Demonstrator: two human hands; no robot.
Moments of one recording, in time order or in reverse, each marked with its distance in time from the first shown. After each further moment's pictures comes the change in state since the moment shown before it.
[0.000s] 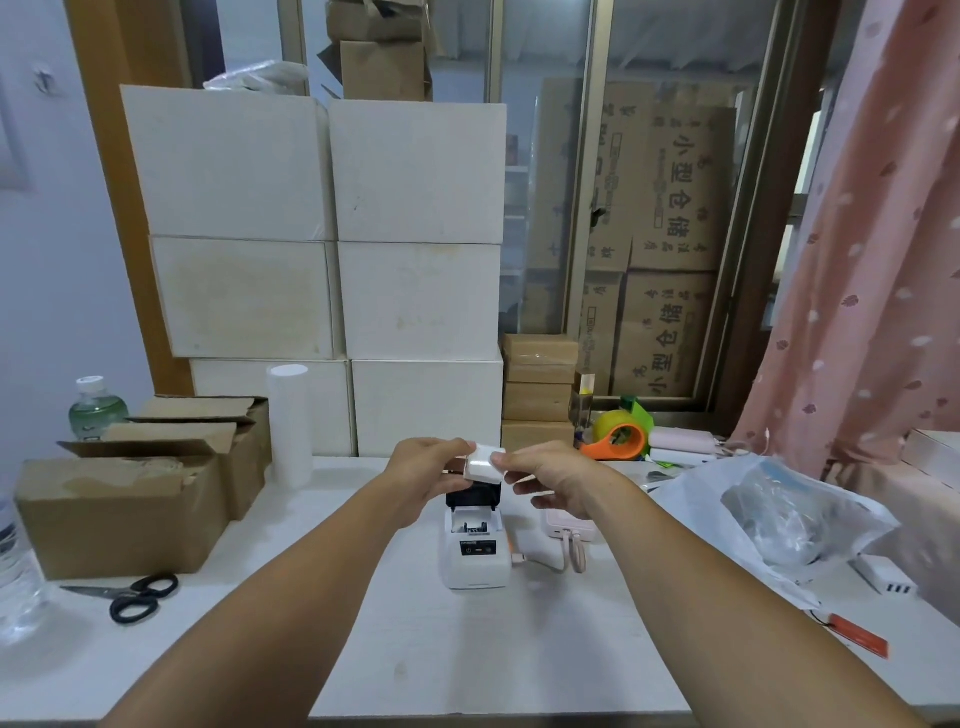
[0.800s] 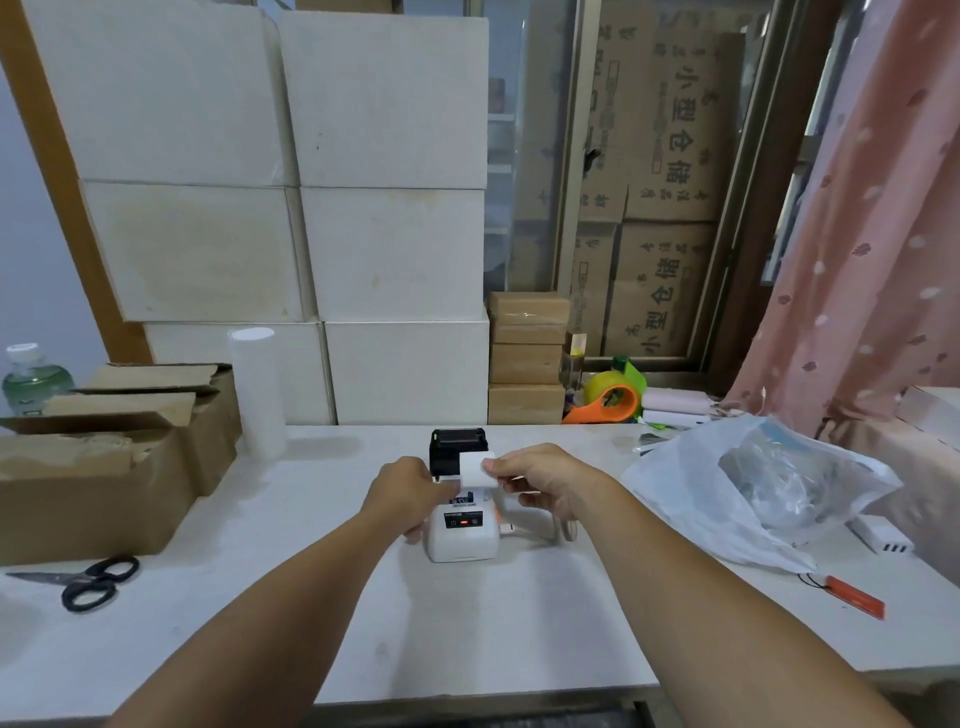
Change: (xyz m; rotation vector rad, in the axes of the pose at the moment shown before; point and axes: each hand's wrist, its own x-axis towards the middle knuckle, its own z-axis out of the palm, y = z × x) left_hand 0.021 -0.063 -0.003 0.920 0.135 0.004; right_hand 0.034 0.056 0.004 0.078 0.012 0.100
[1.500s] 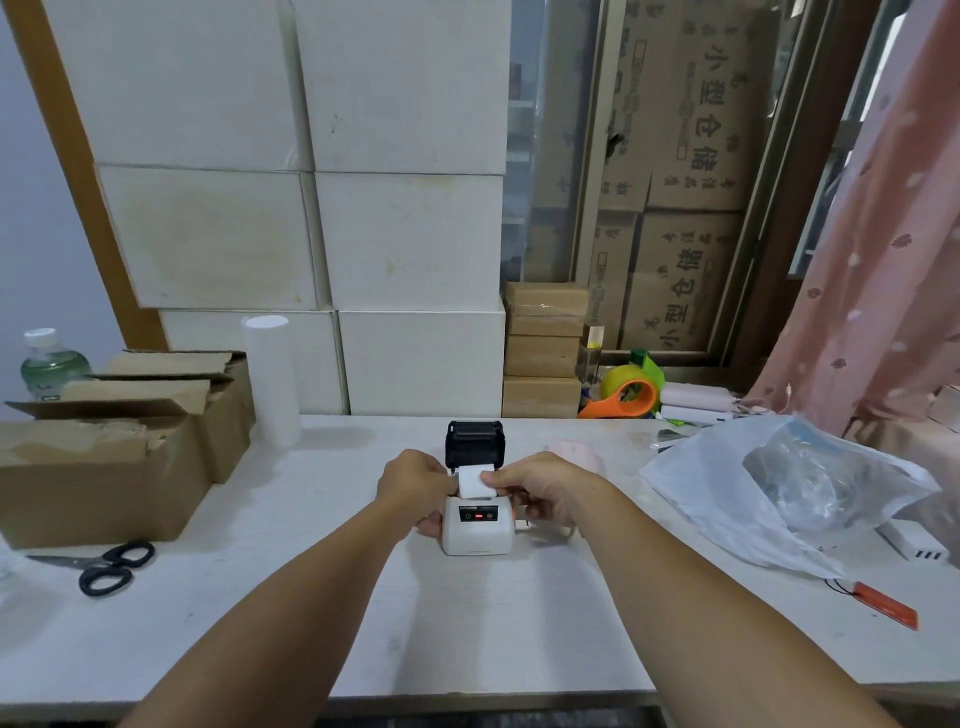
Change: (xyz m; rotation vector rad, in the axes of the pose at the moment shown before) left_hand 0.004 -0.006 0.001 -0.262 -0.016 -0.105; right_hand 0.019 0.012 0.018 -0.088 -0.048 0.118
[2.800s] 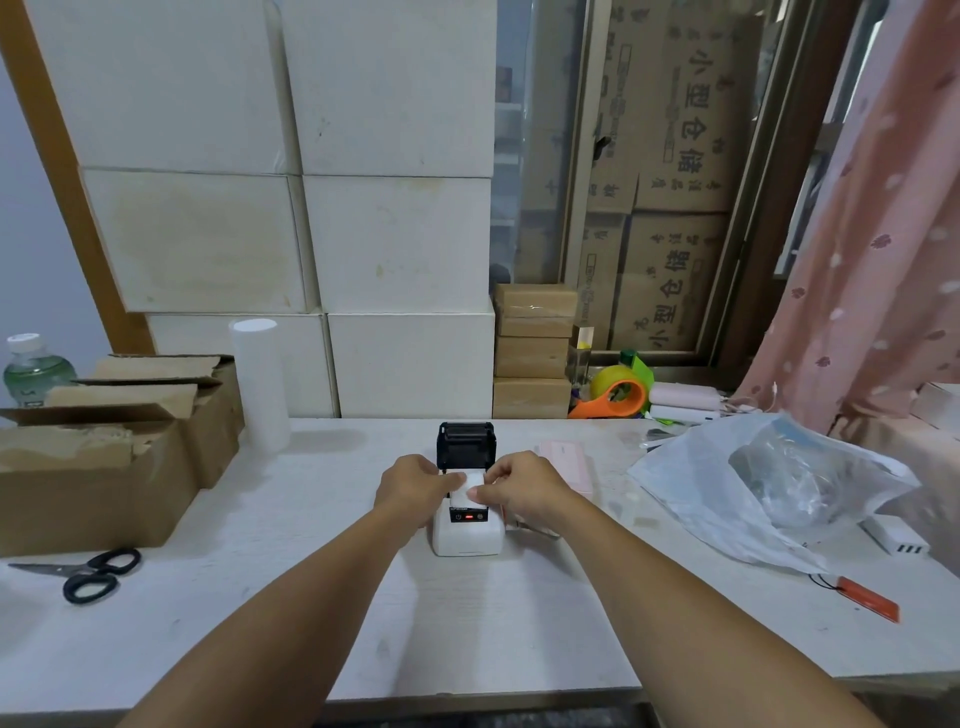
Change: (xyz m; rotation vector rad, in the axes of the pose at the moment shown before) left_hand 0.014 -0.008 0.018 -0.054 0.079 -0.003; right_hand -0.003 0.012 0.008 -0.361 0.160 -0.304
